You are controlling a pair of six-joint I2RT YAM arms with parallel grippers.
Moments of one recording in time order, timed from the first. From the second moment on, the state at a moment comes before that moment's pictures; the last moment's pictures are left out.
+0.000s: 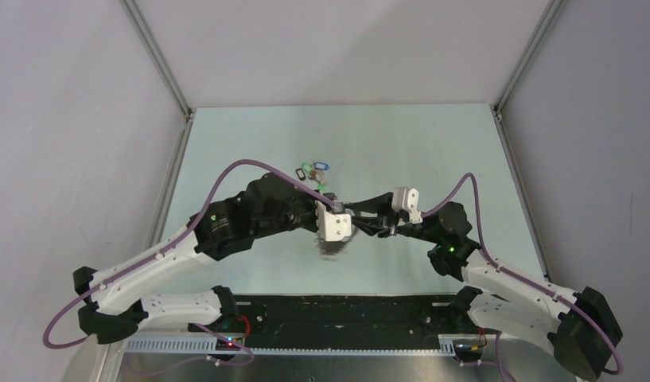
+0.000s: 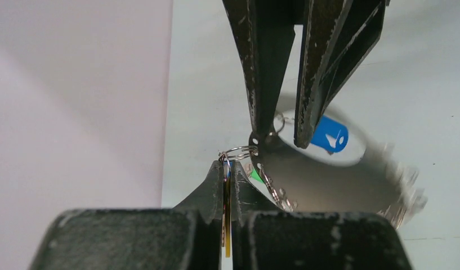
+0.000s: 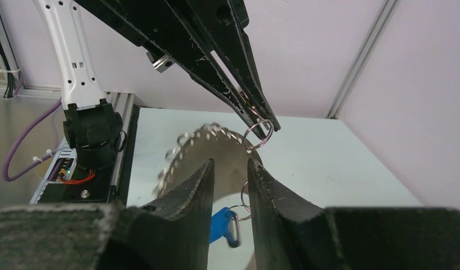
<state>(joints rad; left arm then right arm) -1.08 1.06 1.23 -0.58 -0.02 0.83 0.78 0.92 0.51 0.76 -0.61 -0.04</state>
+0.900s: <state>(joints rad) -1.10 1.05 1.23 -0.58 0.00 0.81 0.84 0.93 0.53 0.78 -0.49 -0.04</state>
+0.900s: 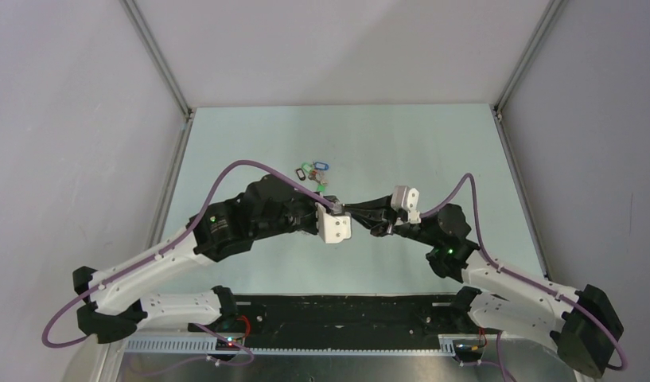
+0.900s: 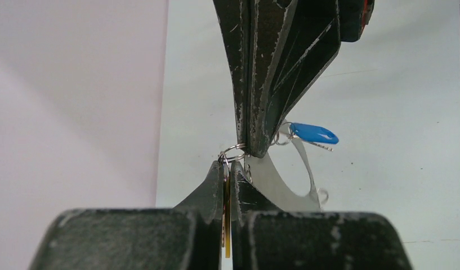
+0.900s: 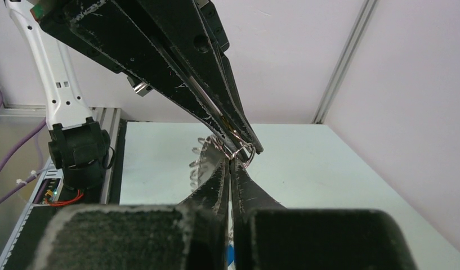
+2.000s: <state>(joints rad) -1.12 1.31 1.53 -0.88 -0.14 0.30 0.96 0.81 0.53 0.50 -0.23 -0.35</state>
